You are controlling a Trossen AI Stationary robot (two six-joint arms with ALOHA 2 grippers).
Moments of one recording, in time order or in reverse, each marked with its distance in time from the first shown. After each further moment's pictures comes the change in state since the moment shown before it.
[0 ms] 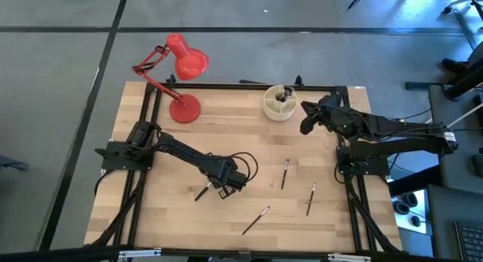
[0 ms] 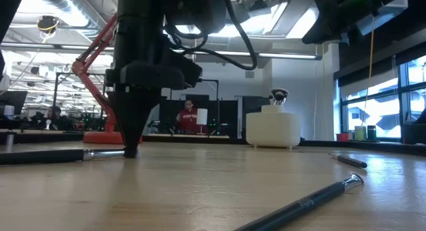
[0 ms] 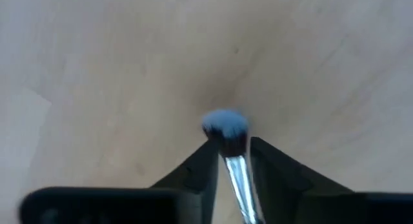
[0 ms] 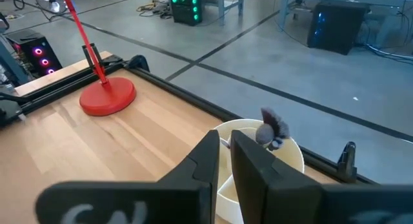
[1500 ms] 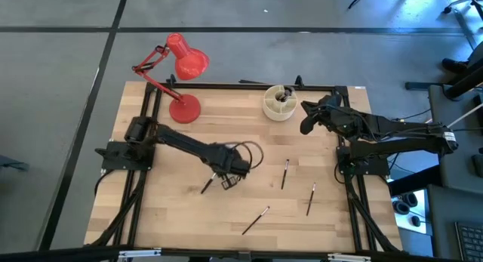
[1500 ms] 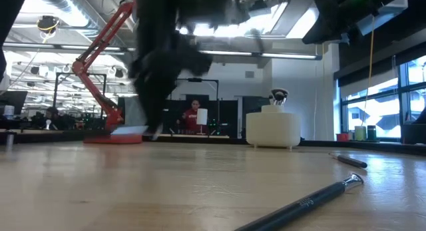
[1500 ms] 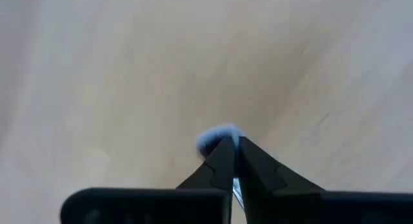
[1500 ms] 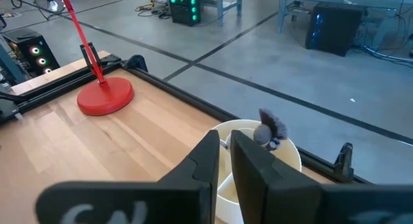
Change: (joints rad) left arm 0.087 -0.050 0.047 -0.013 -0.055 0.170; right arm -0.001 0.000 -0.001 0.000 0.008 -0.008
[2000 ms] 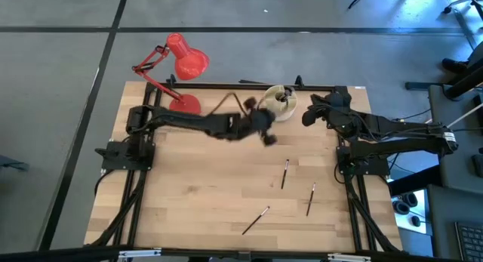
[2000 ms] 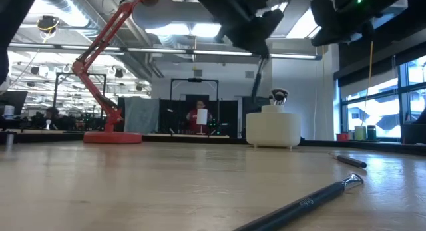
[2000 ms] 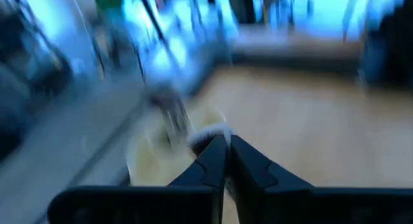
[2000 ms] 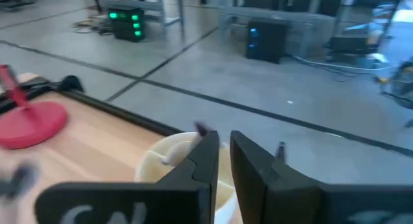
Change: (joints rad) left arm 0.243 -0.023 0.115 0.955 -0.405 0.756; right arm 0.000 -0.005 0.000 -0.060 0.250 0.056
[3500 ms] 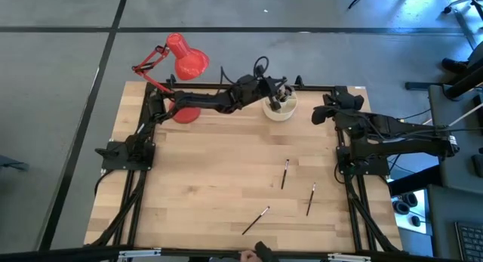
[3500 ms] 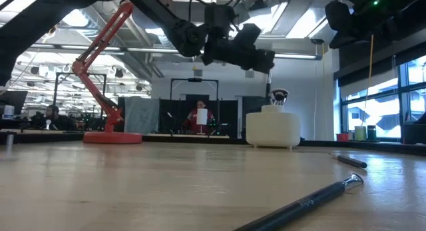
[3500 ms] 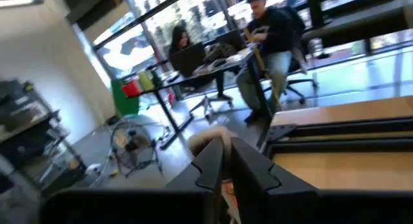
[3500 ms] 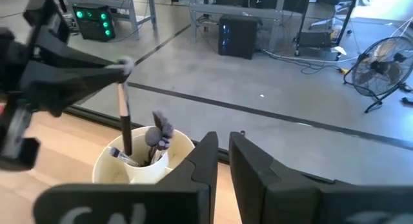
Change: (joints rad) left arm 0.318 0.211 -0.001 0.676 0.394 0.365; right arm 0.000 -0.088 0.000 -0.209 0.081 0.103
